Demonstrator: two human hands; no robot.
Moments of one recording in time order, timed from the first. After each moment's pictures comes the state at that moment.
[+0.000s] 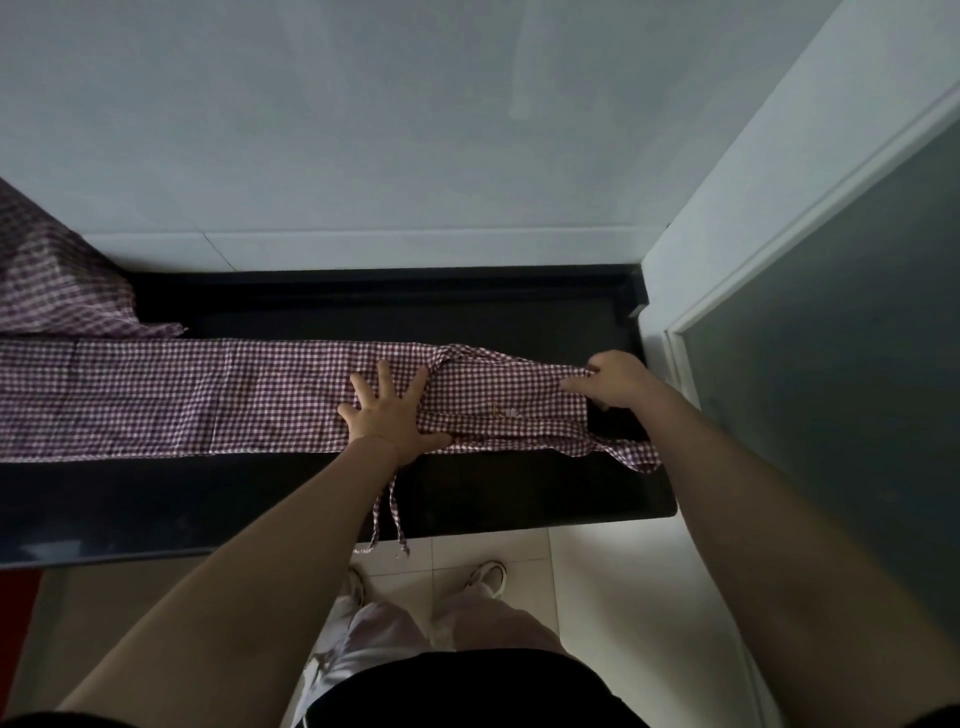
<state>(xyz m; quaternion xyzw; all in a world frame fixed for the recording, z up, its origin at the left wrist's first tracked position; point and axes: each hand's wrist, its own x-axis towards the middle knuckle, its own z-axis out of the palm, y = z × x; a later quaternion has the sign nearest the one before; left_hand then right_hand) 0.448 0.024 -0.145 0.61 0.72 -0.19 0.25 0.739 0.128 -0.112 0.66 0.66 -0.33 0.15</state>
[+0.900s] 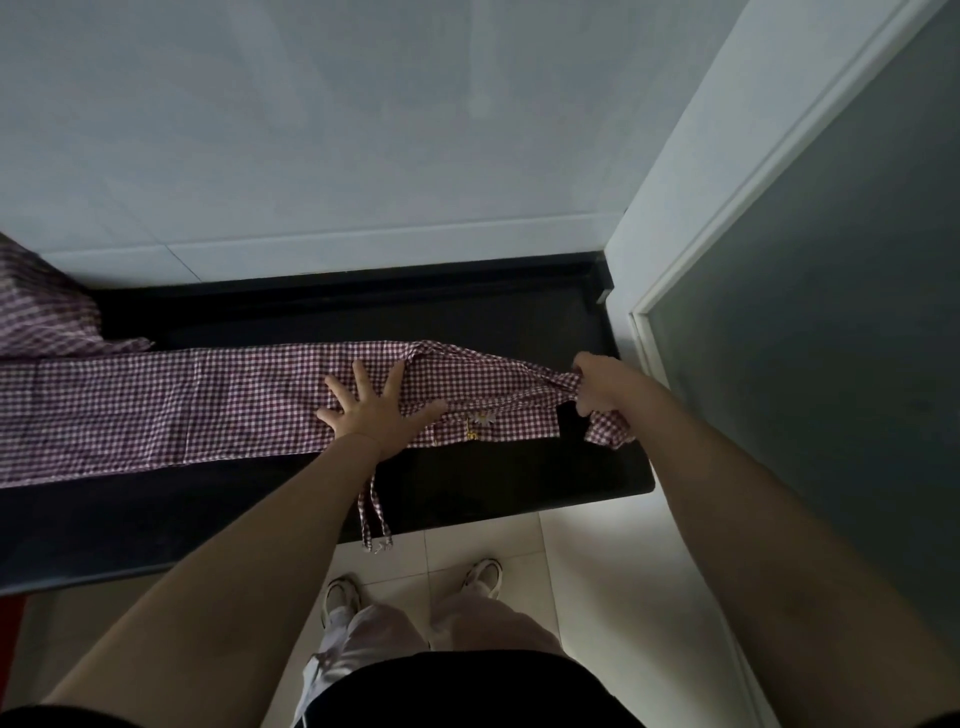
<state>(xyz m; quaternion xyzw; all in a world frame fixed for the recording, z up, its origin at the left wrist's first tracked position) 0.458 0.026 -0.145 0.58 0.74 -0.15 0.30 0.752 0.100 -0.095 0.66 0.63 -0.32 0.24</state>
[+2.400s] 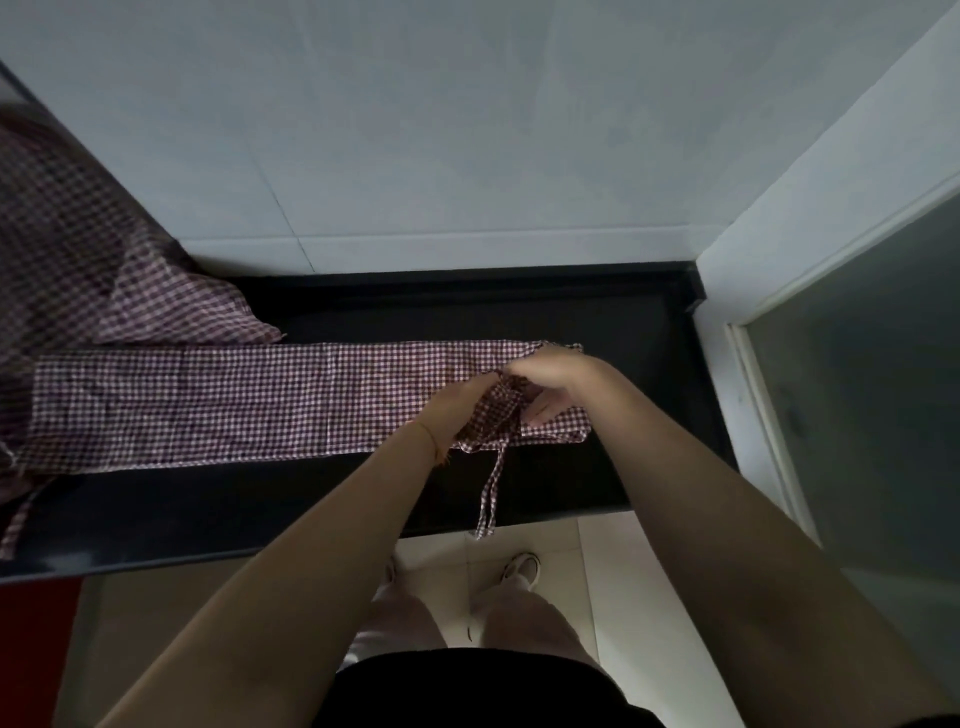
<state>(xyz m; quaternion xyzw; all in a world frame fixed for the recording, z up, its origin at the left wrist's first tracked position) 0.397 0.024 -0.123 0.25 0.65 0.26 0.67 0.542 0.092 -0.066 0.68 0.44 -0.58 0.11</state>
